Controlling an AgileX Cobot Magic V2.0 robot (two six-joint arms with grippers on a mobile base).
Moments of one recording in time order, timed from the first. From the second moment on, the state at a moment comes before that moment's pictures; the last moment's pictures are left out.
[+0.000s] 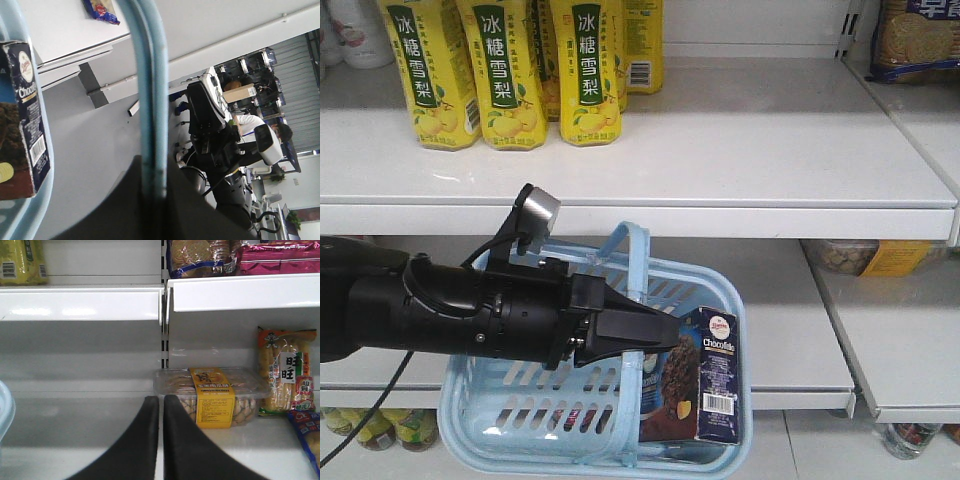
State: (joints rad) left arm -0.44 1.48 -0.87 -1.63 0.99 0.87; right arm -0.01 -0.01 0.03 -0.12 0.04 0.15
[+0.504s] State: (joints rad) left arm -0.44 1.48 -0.87 -1.63 0.99 0.87; right arm -0.01 -0.01 0.03 -0.12 0.04 0.15
